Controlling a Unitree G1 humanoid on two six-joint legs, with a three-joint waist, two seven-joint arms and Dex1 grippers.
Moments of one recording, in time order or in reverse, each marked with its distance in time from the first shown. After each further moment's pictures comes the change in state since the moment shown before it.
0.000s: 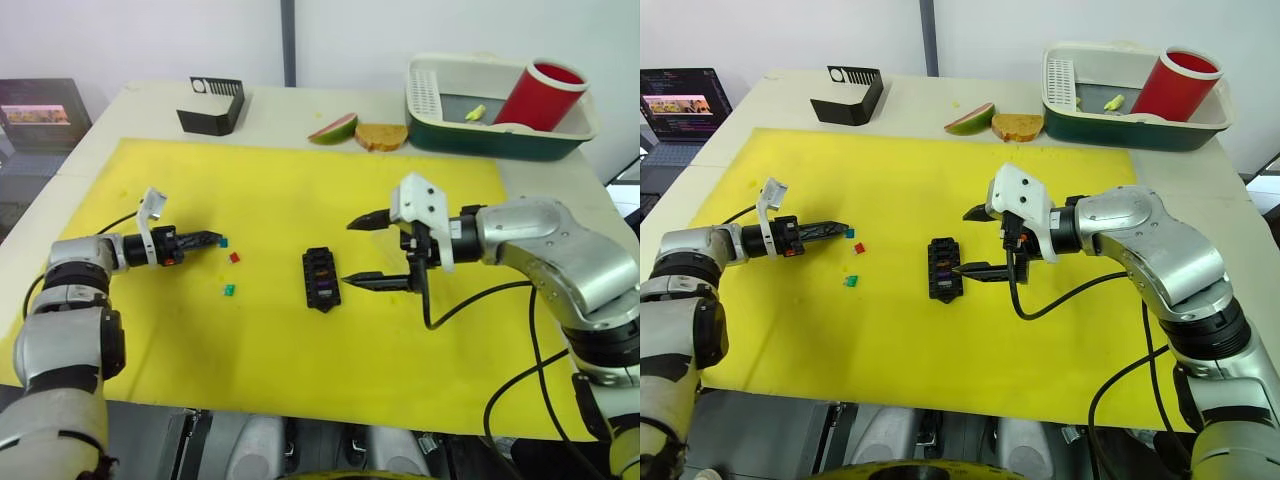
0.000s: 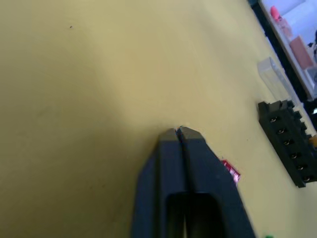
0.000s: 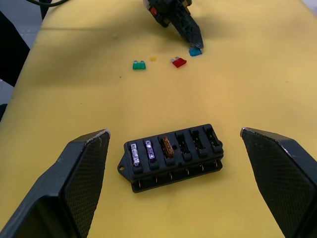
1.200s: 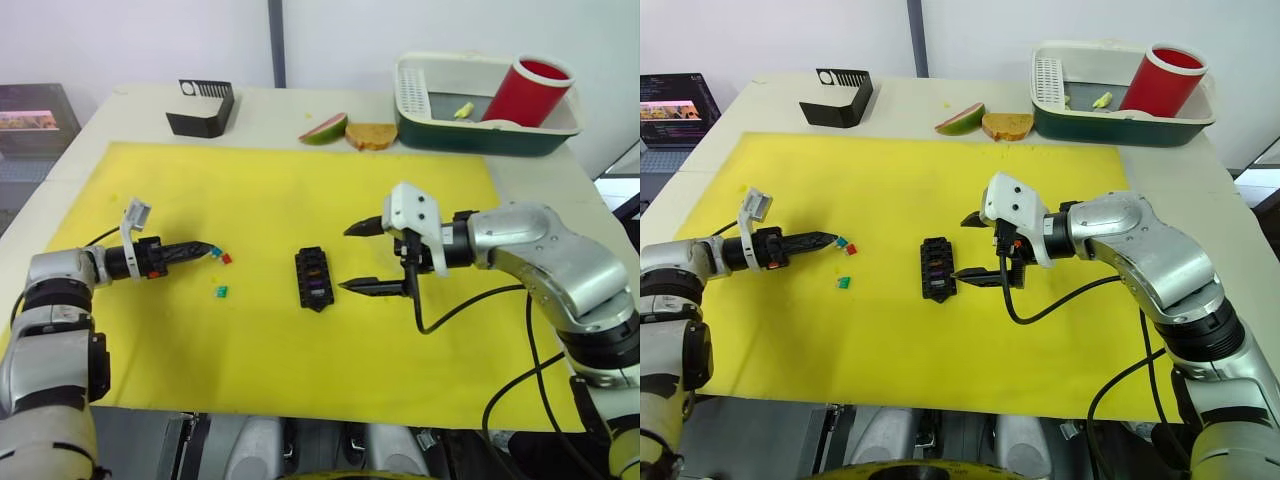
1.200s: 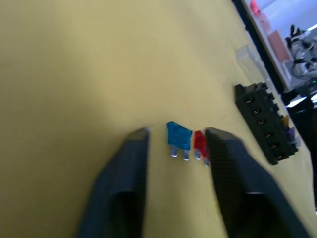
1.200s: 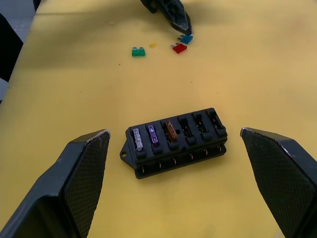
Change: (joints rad) left arm 0.121 0.056 -0.005 -0.149 -0.066 0.104 -0.091; right arm 0.006 0.005 0.038 -0.002 -0.019 -0.002 -0.014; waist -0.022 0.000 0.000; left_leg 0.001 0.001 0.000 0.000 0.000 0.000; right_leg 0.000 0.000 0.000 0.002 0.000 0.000
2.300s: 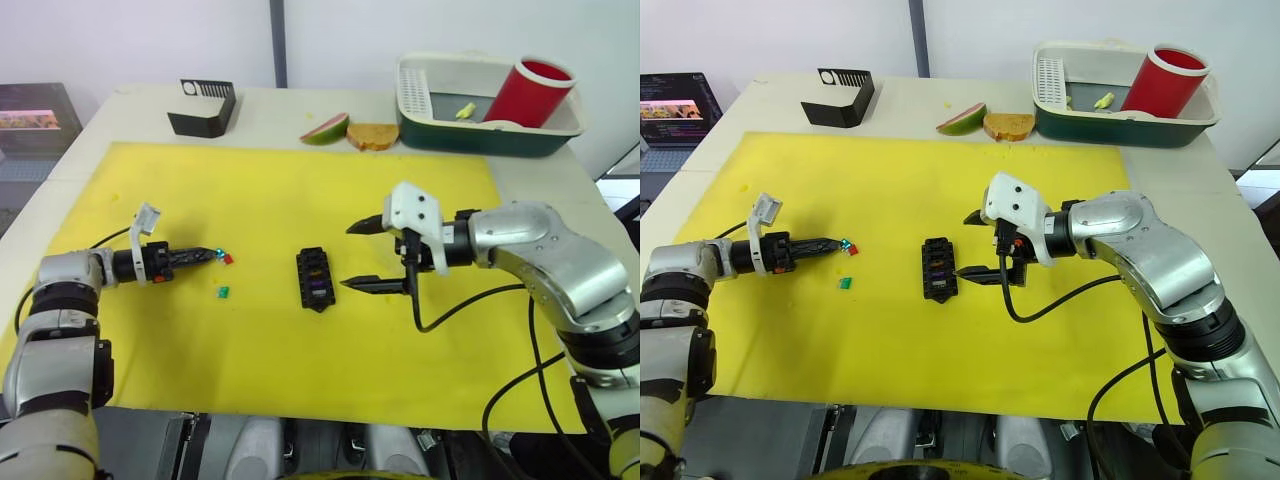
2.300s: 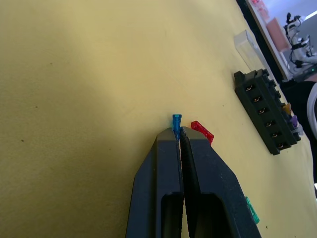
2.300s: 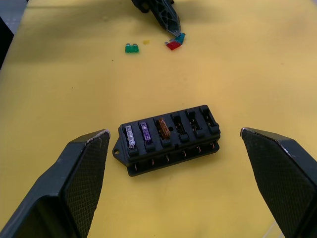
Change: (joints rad) left arm 0.037 -0.016 -0.039 -0.057 0.001 -0.014 -0.001; right arm 0.000 -0.002 0.001 0.000 -0.030 -0.001 0.001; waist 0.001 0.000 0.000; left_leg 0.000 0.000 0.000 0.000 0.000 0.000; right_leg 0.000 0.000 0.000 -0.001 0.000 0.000
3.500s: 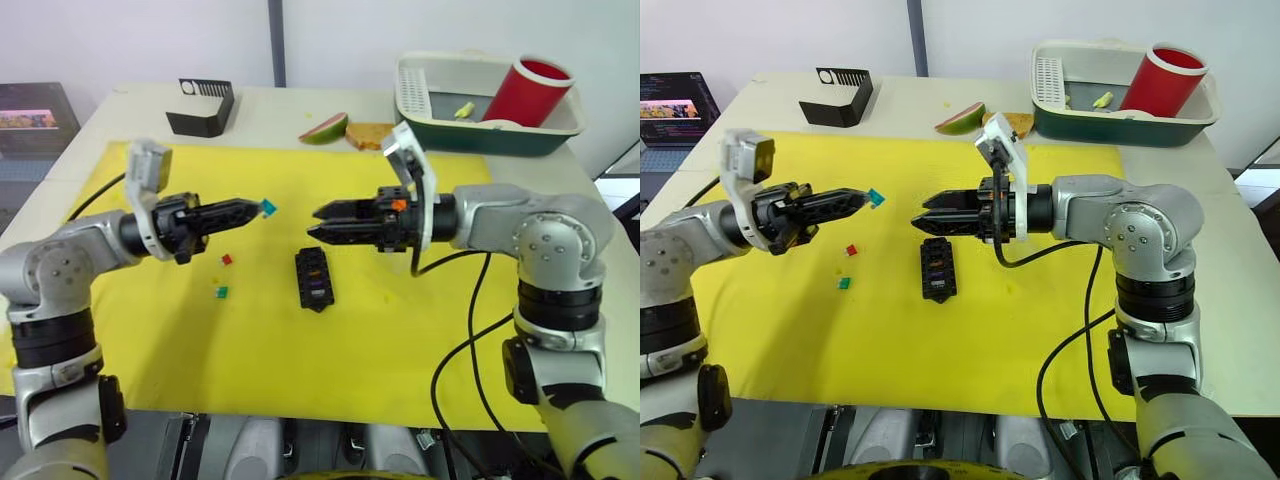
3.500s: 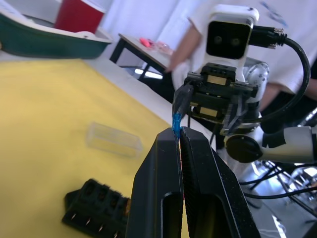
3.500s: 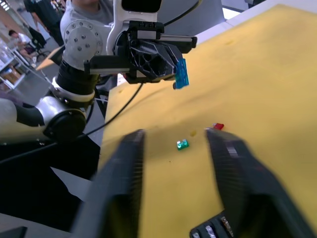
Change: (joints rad) left arm 0.201 -0.102 0.231 -1.128 -0.654 0.503 0.393; right arm -0.181 0.346 -0.277 0.172 0.447 0.482 -0.257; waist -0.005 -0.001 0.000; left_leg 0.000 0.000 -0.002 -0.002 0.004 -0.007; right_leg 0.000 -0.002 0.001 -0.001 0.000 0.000
